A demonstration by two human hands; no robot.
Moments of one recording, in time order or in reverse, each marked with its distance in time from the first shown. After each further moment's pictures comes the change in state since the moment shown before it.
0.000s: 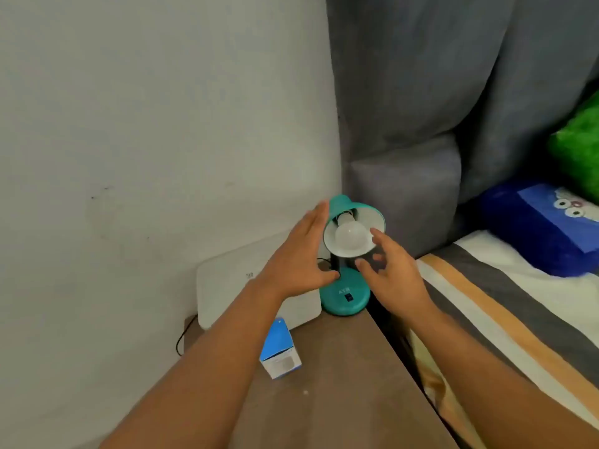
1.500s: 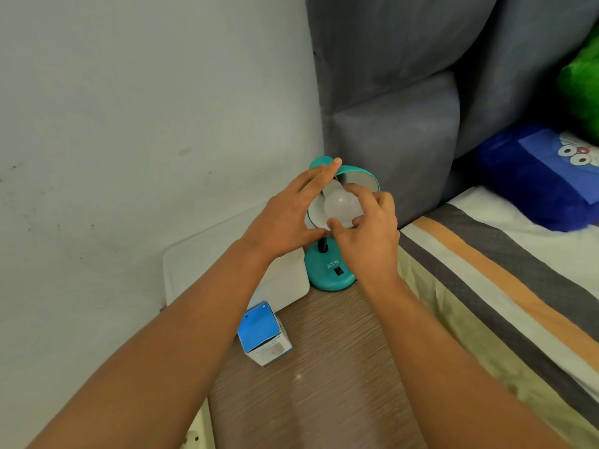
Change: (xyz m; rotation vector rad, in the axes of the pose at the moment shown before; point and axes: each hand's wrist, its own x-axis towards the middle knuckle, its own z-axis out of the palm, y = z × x) left_hand 0.057 -0.036 0.023 0.117 0.076 0.286; right_hand 0.026 -0.011 0.040 -0.006 0.302 0.070
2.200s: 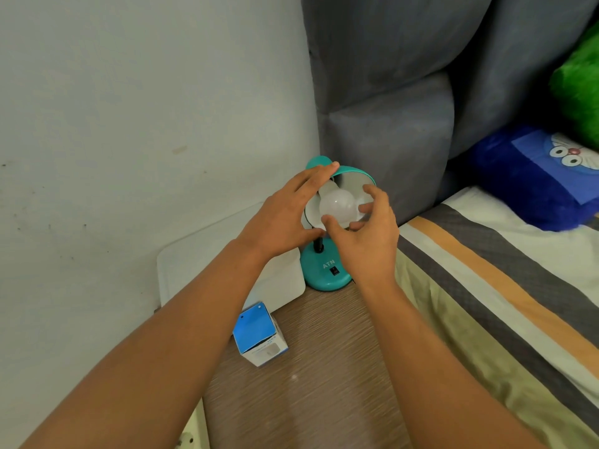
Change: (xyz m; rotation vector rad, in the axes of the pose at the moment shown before) left_hand 0.000 0.003 -0.001 -0.038 0.005 0.005; right_hand -0.005 0.005 0.003 0.141 0.057 0.152
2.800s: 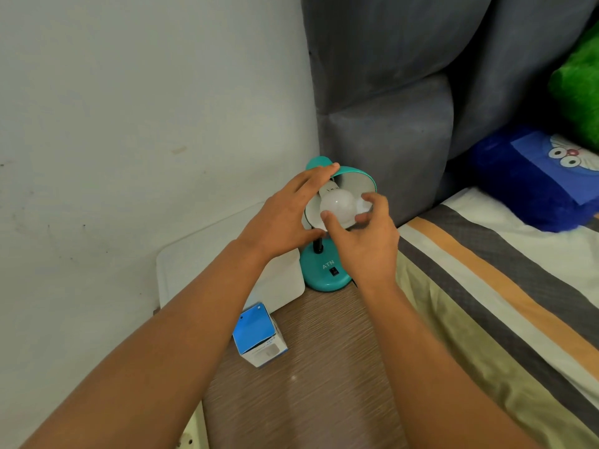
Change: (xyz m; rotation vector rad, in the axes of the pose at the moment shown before) left_hand 0.000 0.001 0.001 -0.021 -0.008 -0.017; right_hand -0.002 -0.002 -0.002 -0.031 -0.008 0.048
